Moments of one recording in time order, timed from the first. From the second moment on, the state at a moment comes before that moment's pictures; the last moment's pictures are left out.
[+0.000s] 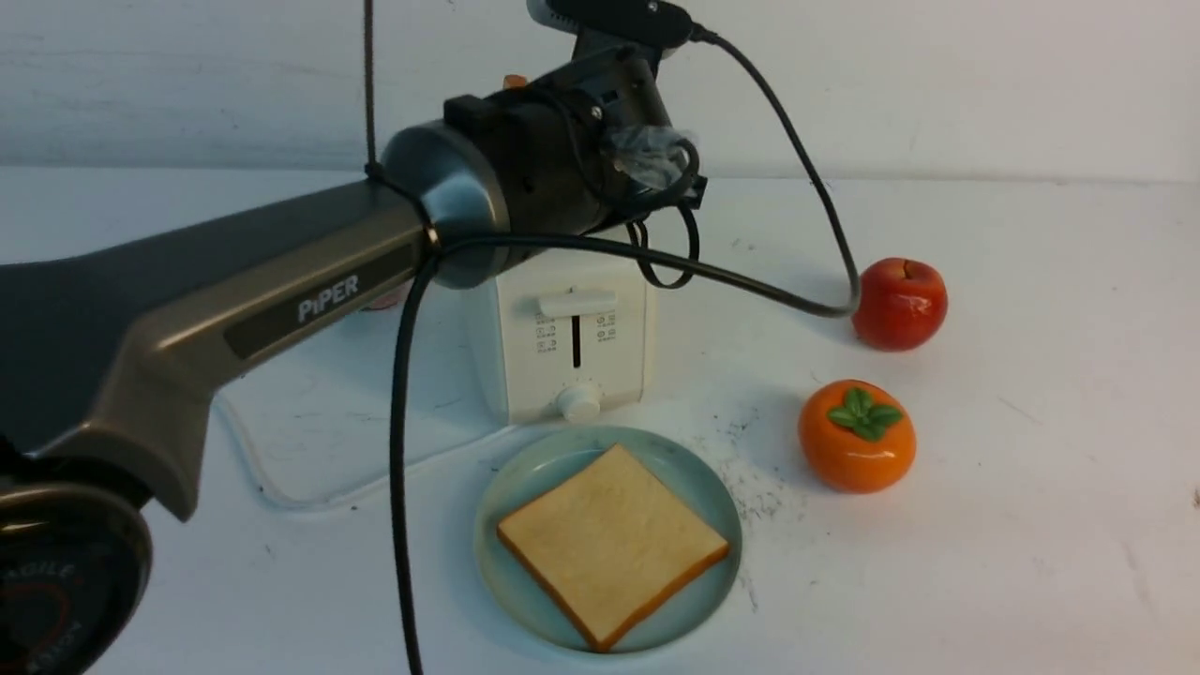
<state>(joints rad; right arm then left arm) -0.05 0.56 -0.53 0.20 0.86 -0.21 -0.67 2.05 -1.86 0.93 0.76 -0.96</state>
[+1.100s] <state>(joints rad) -0.05 0.56 -0.53 0.20 0.86 -0.21 -0.67 2.03 -1.86 0.97 0.77 -1.06</state>
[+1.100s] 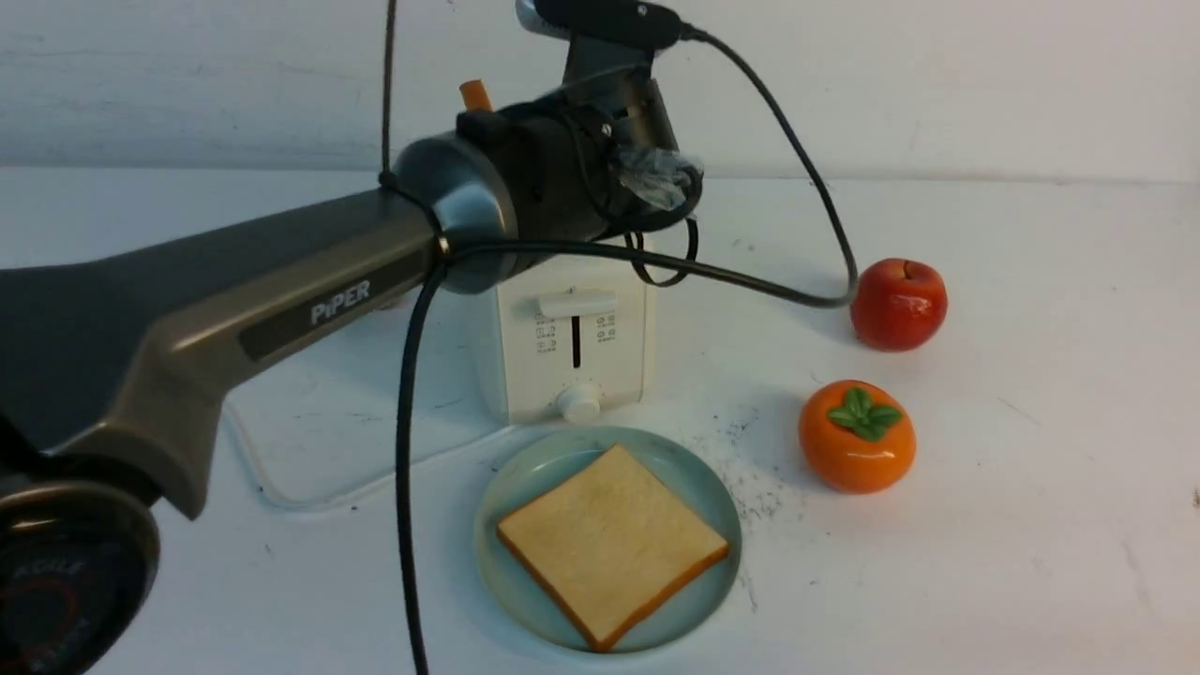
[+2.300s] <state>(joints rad) -0.05 0.56 -0.53 0.23 0.86 -0.21 -0.41 1.82 -1.86 0.13 0.91 -0.57</state>
